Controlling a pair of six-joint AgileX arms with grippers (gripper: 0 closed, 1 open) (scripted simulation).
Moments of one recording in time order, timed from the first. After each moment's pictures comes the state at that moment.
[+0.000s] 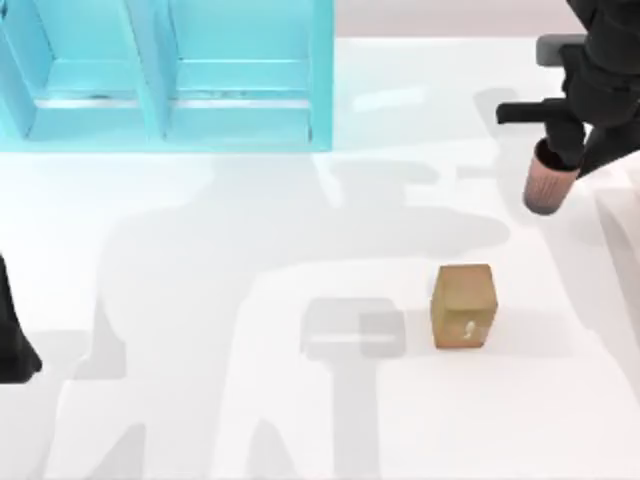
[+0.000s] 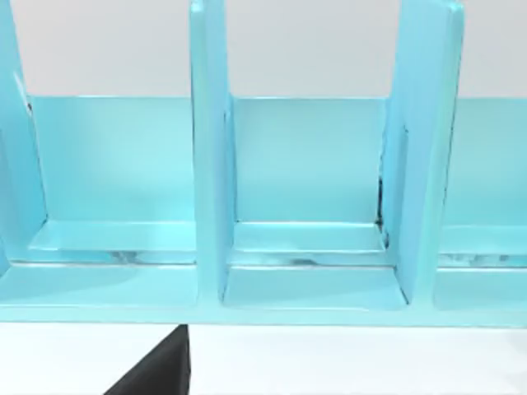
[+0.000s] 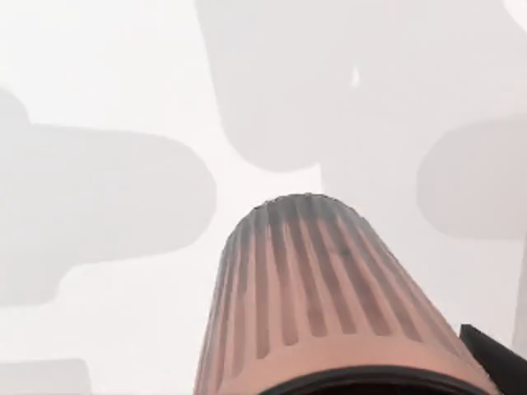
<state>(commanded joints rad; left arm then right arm) 0.00 0.00 0.00 0.00 0.00 0.00 0.21 2.23 1.96 -1.27 0.06 0.26</state>
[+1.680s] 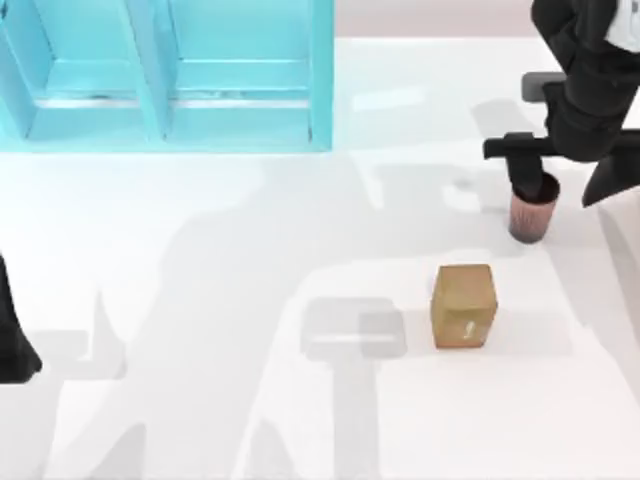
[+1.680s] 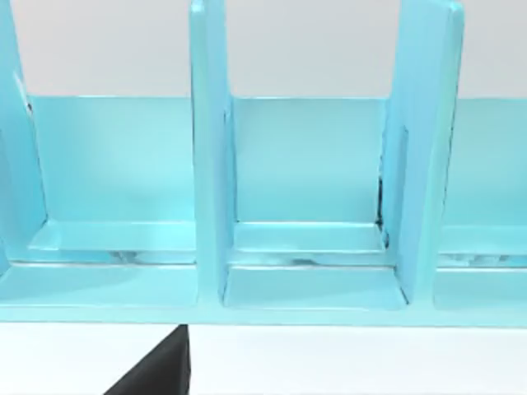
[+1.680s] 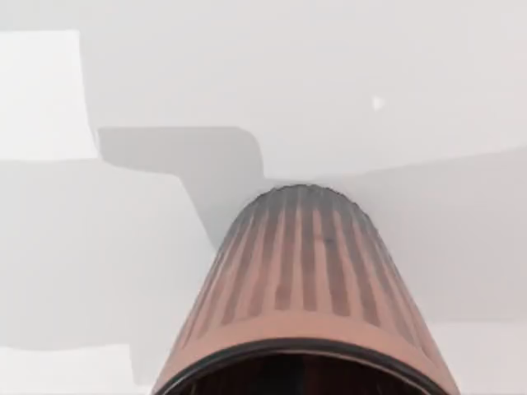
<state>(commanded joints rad) 0.00 0.00 0.00 0.00 0.00 0.00 0.22 2.26 1.83 -1.11 0.06 0.26</state>
